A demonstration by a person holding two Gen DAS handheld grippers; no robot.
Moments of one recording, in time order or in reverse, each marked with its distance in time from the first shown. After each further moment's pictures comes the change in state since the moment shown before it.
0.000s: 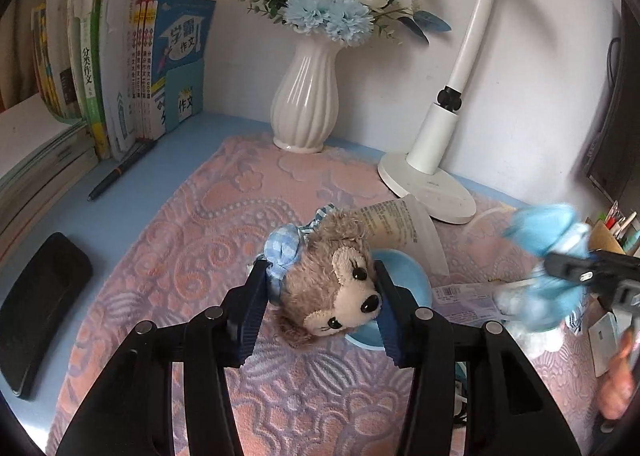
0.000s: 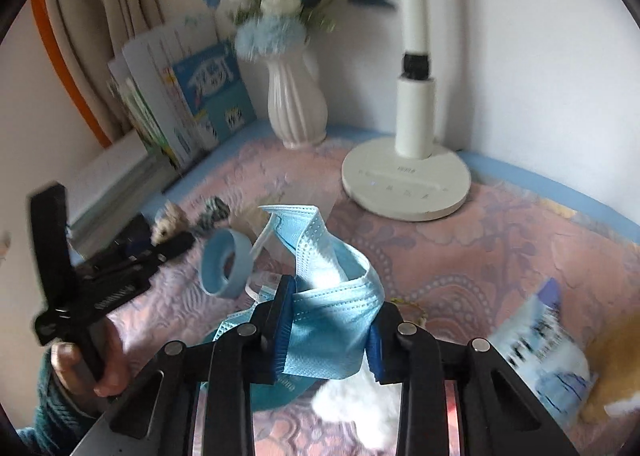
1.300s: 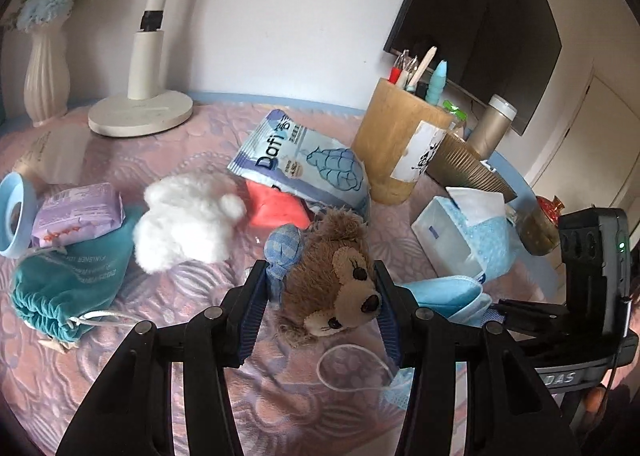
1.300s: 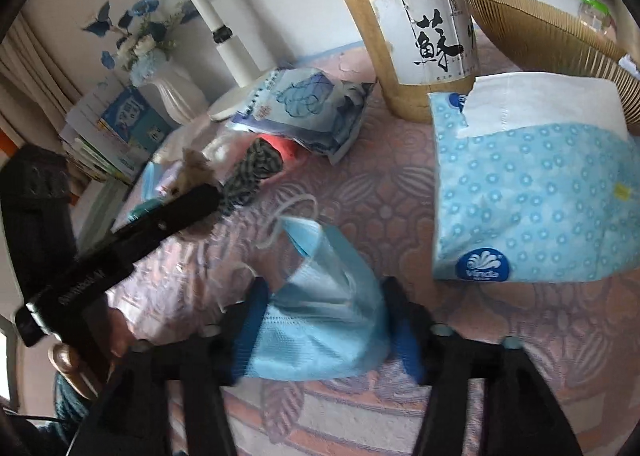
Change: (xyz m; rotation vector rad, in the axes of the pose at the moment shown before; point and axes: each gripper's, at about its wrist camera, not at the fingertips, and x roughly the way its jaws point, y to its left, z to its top) left arm -0.026 -0.215 -0.093 0.260 0.180 -0.462; right arm -0.120 -0.100 -0.196 0.436 0.031 -0.076
